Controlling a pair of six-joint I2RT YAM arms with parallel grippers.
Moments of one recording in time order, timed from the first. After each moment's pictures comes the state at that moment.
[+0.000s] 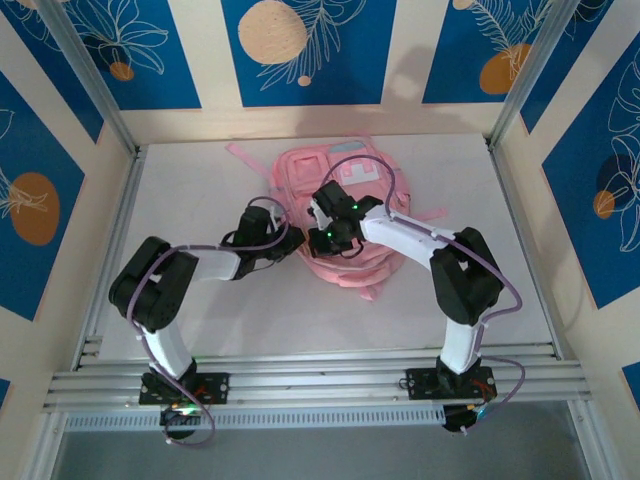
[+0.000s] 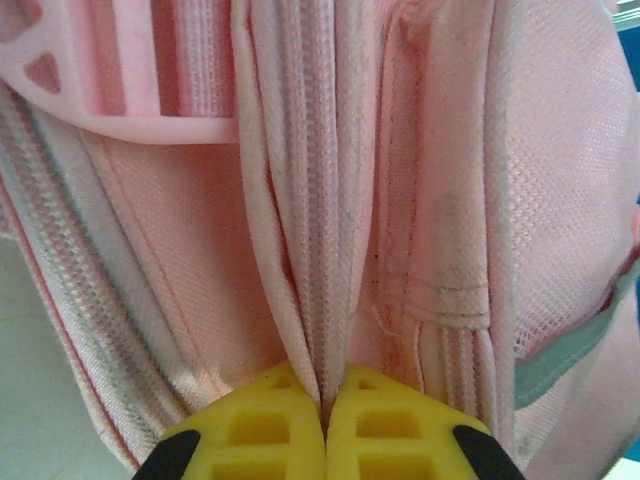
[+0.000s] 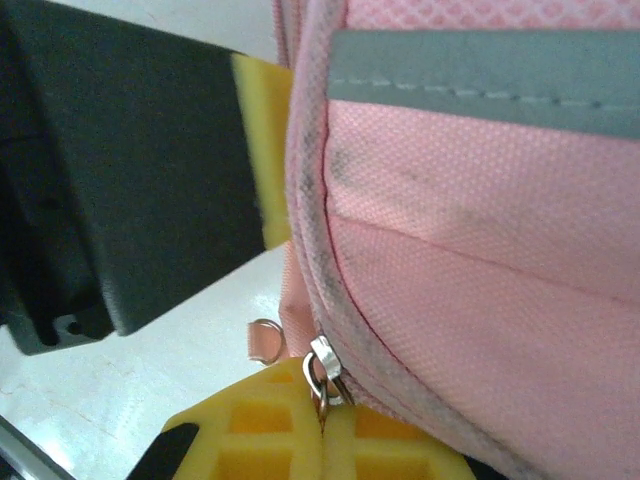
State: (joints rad) left arm -0.50 1.77 0.79 0.43 0.37 -1.03; right arm 0.69 1.83 1.37 -0.71 -0.23 0.40
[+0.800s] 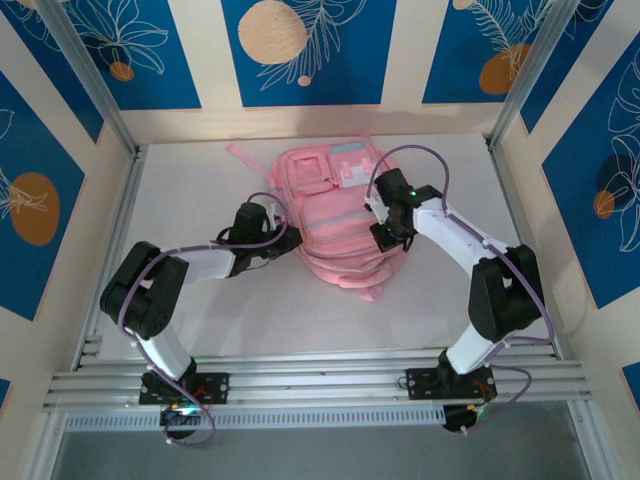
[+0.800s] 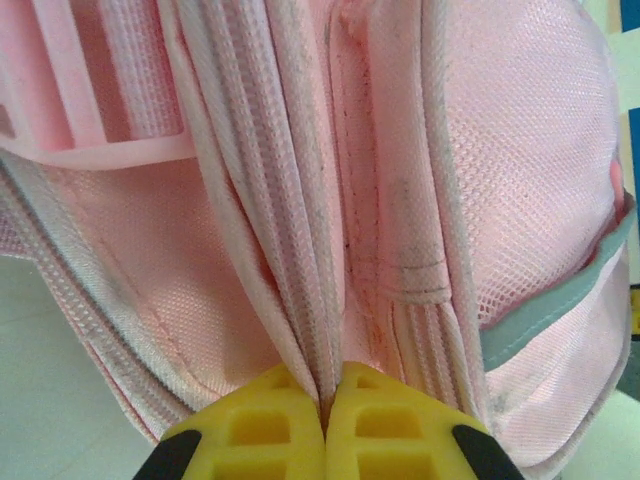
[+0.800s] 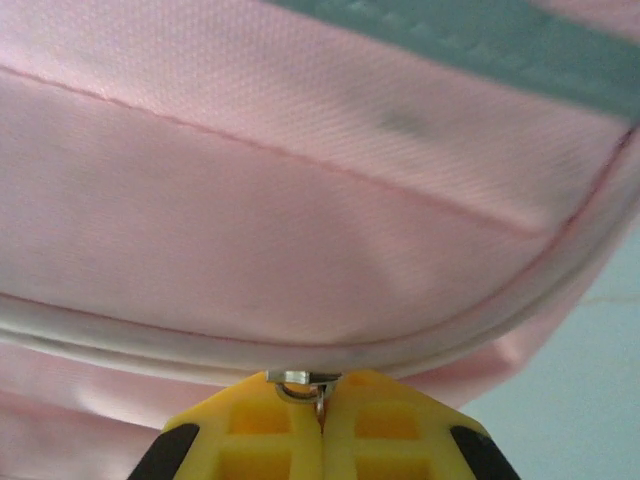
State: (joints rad) left arm -0.46 1.71 0.80 0.29 0.43 -0.84; right arm 0.38 1.61 1.23 -0.88 0.03 -0.17
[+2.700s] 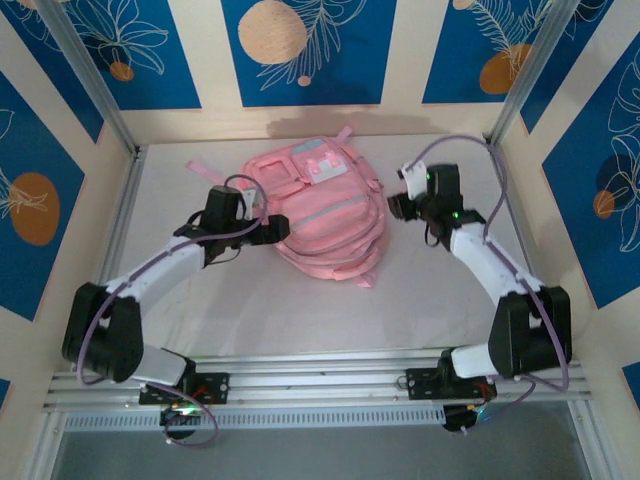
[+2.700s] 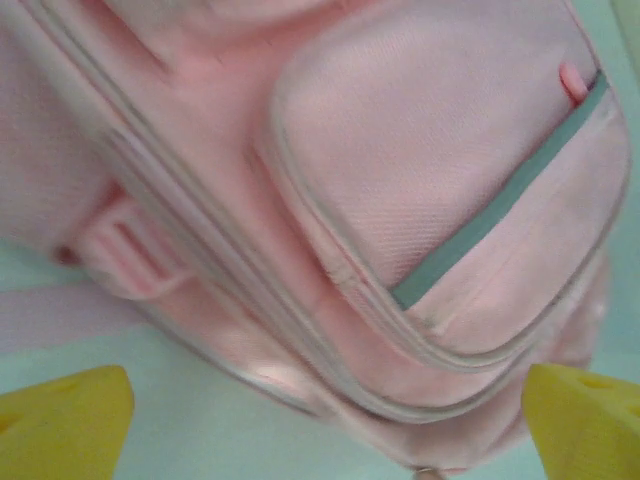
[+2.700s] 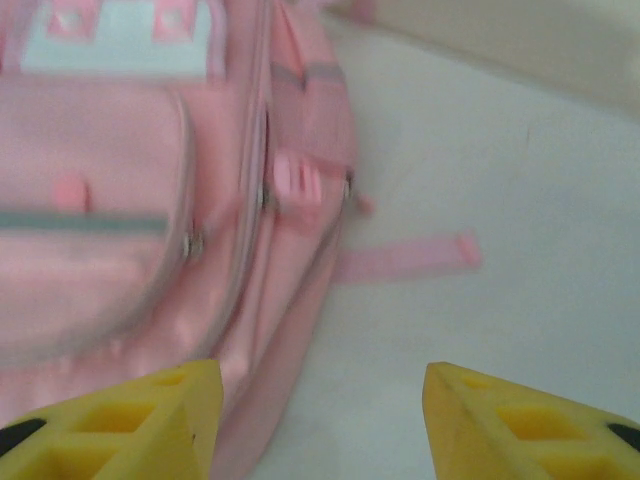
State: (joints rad) left arm -0.38 1.39 0.92 -0.26 0.23 -0.42; right arm 0.16 1.35 0.92 -0.21 -0.10 -0.18
